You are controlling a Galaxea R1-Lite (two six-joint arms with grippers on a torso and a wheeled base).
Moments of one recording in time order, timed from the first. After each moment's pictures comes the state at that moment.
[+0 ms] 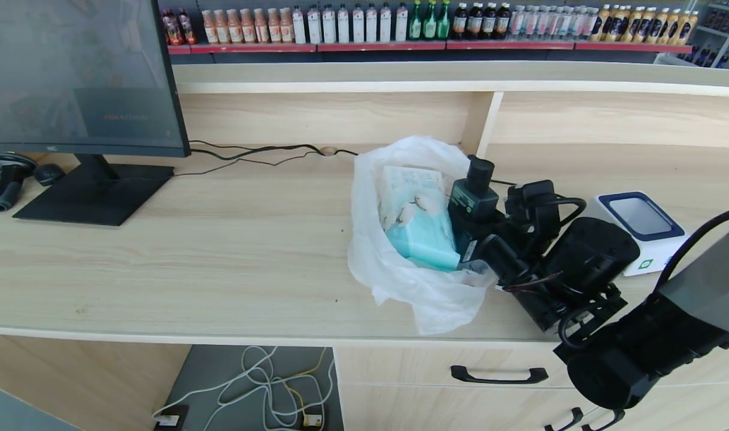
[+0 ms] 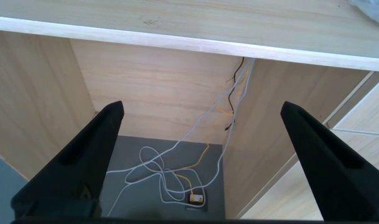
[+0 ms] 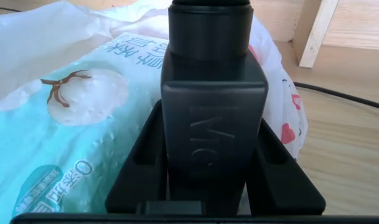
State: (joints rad) left arm 0.00 0.00 0.00 -0.01 0.00 -0.02; right arm 0.50 2.03 -0.72 -1.57 -0.18 -0.10
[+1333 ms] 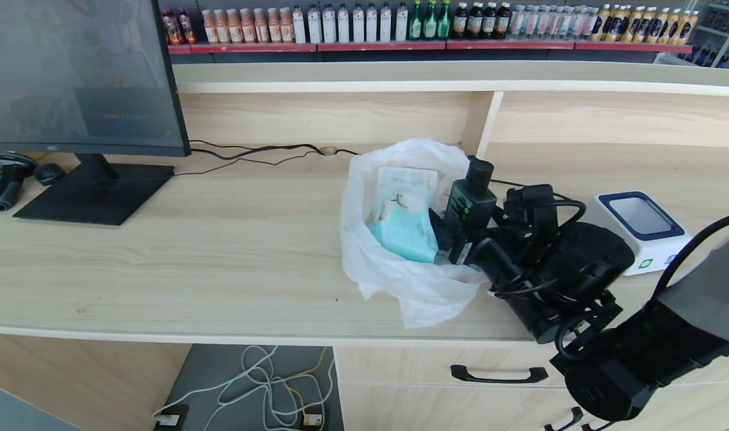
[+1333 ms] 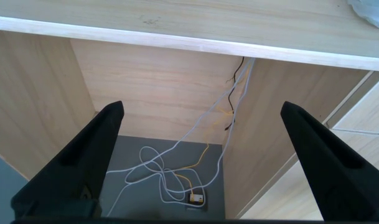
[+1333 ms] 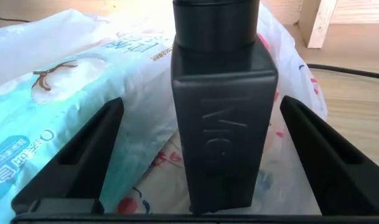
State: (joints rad) left arm 0.00 0.00 0.00 -0.01 0.00 -0.02; right arm 0.55 2.02 -0.71 -1.57 -0.27 -0.03
